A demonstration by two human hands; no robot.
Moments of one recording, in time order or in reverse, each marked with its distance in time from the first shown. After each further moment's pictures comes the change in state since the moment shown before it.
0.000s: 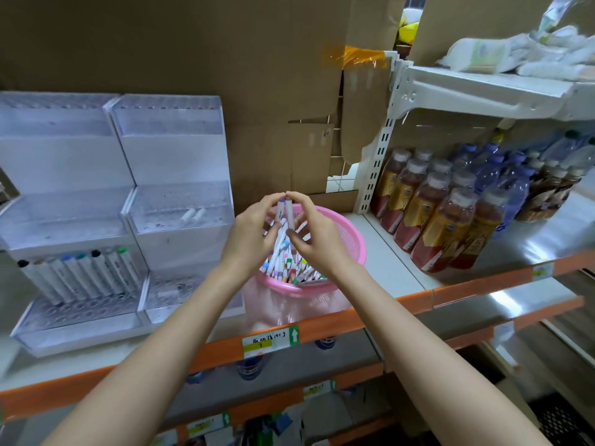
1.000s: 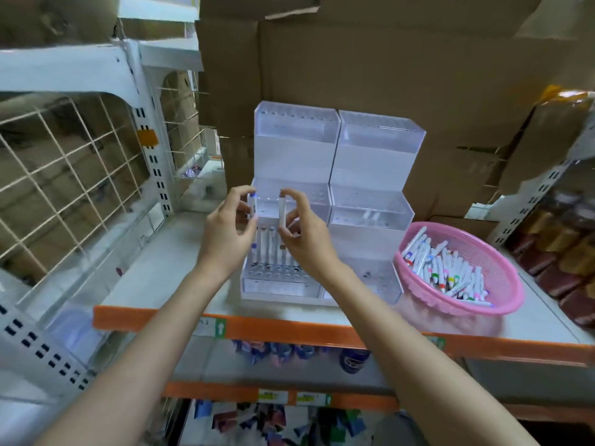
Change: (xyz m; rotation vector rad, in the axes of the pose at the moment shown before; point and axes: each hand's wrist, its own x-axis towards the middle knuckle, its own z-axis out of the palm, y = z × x) left_hand -0.117 -0.108 -0.274 0.201 0.340 -0.222; right_hand 0.027 -0.212 0.213 0.145 -0.143 -0.154
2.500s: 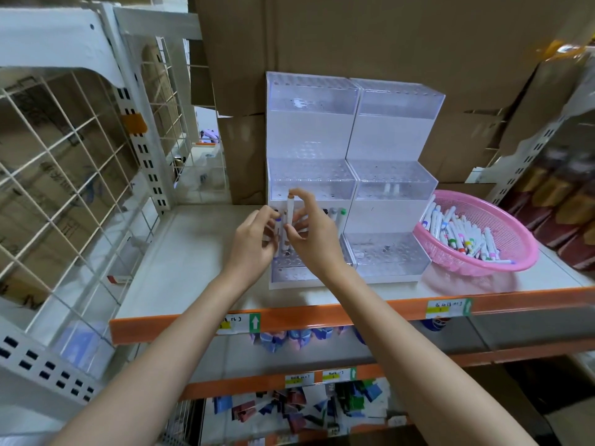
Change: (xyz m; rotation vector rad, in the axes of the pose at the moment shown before) left_hand -0.019 -0.068 0.023 -0.133 -0.233 0.136; right_hand -0.014 -0.003 0.060 -0.038 0.163 0.160
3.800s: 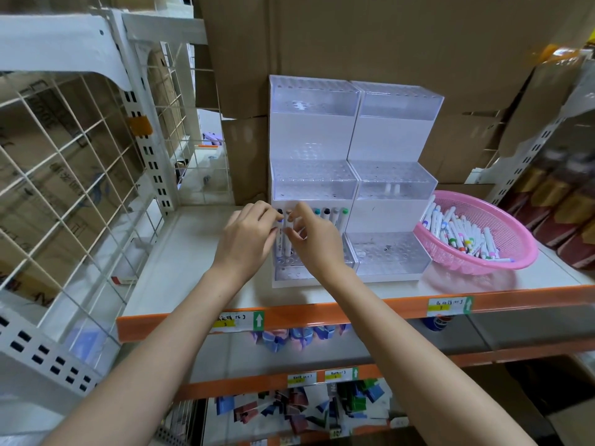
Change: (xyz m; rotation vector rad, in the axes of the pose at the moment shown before) left_hand 0.005 0.007 -0.025 0.474 -0.020 0.266; right_hand -0.006 -0.002 0.005 -0.293 -0.003 -0.008
